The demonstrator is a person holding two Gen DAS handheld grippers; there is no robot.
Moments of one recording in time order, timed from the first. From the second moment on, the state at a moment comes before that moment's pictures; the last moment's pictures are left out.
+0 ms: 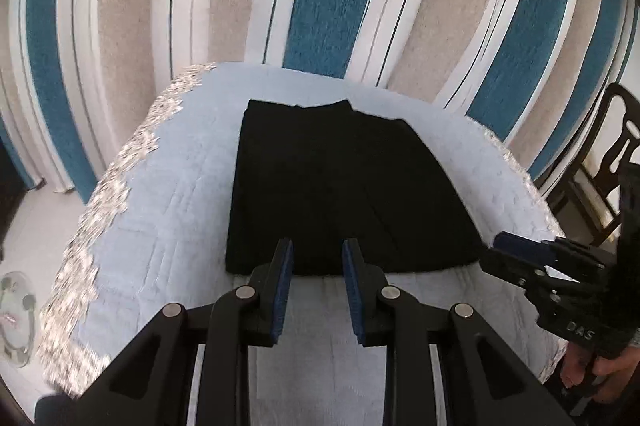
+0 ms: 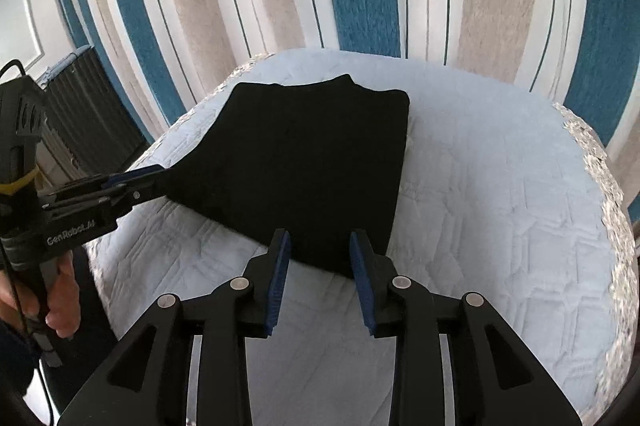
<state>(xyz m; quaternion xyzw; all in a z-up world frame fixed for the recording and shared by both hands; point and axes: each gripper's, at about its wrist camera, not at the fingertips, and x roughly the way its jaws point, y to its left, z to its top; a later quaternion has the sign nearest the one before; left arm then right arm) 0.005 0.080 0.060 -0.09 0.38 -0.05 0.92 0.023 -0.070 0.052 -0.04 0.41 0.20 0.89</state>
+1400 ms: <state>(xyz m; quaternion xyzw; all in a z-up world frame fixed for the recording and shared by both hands) -0.011 0.054 0.016 -0.05 0.43 -0.01 0.90 -0.005 -0.071 0.005 -0.08 0.43 0.17 0.88</state>
